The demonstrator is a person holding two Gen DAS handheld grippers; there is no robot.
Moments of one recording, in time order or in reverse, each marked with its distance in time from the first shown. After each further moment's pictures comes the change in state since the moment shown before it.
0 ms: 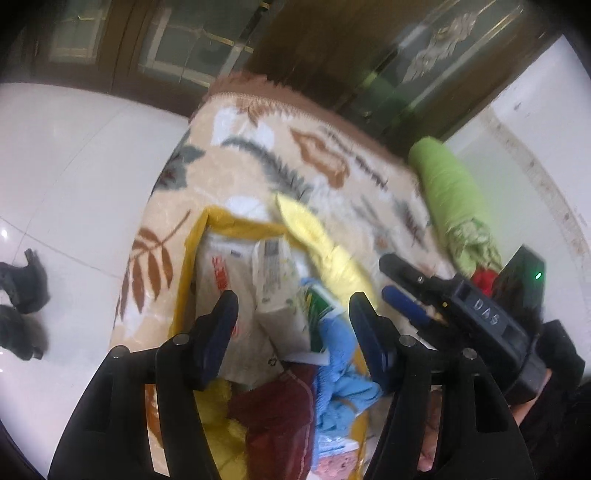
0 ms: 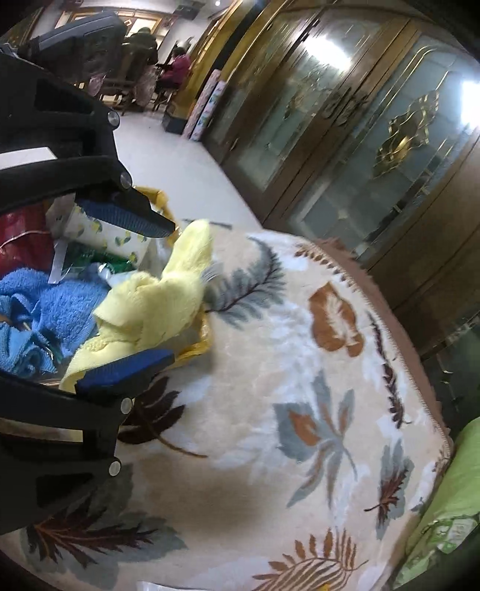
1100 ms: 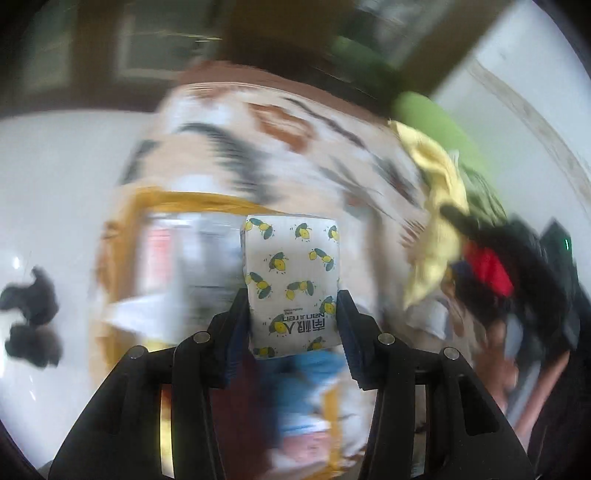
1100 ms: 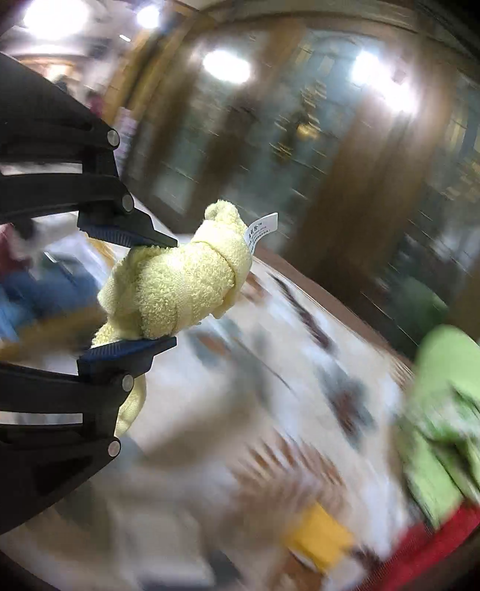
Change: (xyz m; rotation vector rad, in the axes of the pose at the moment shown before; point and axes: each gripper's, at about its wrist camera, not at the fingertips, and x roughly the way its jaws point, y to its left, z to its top) left arm 0.021 -0.048 -0.019 0.099 0.102 0.090; right arm -0.073 -0.055 0.022 0.222 -0.117 0.138
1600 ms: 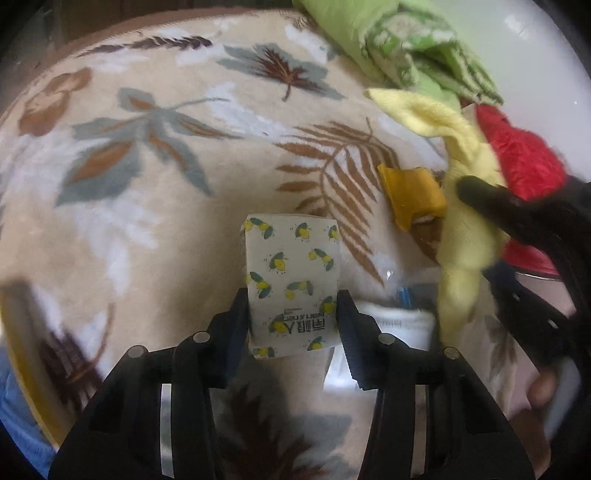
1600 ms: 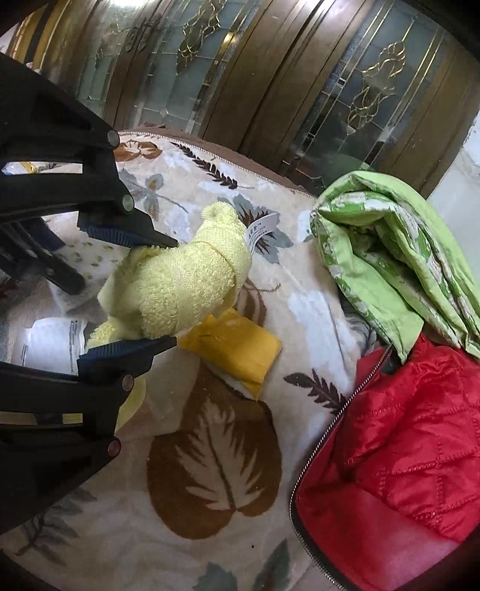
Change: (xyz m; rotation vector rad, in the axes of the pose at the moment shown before) left arm 0.198 -0.222 -0.006 0.352 0.283 -0.068; right arm -0.083 -0.135 0.075 0.276 -0.297 -0.416
